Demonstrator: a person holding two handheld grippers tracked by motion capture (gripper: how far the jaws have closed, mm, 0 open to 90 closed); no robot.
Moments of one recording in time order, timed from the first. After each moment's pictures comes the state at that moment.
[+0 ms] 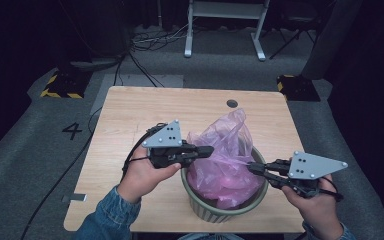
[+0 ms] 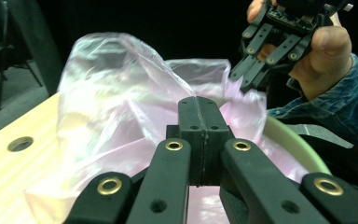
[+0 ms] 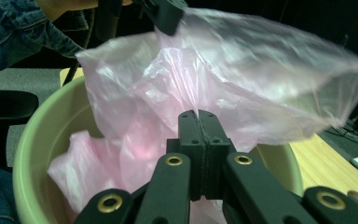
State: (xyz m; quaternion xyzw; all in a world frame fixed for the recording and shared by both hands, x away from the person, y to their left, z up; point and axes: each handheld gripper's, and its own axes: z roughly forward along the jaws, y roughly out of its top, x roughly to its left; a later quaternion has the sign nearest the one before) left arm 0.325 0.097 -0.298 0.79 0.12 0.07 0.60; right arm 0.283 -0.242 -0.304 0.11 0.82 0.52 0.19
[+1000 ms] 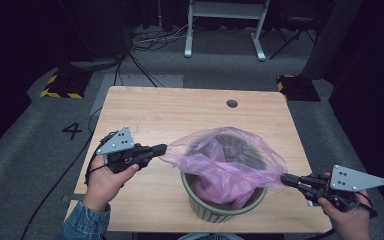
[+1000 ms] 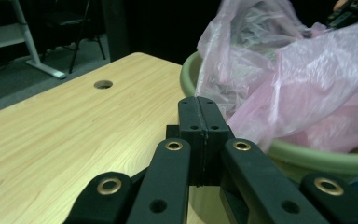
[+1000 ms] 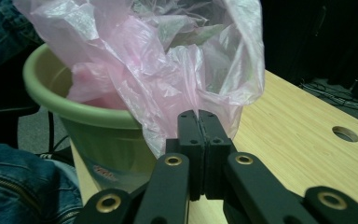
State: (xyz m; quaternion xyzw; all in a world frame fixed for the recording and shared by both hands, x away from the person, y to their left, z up) left arm 0.322 0.187 -0.340 0.77 0.24 0.12 0.57; right arm 0.268 -0.331 -0.346 0.18 0.80 0.55 0.16
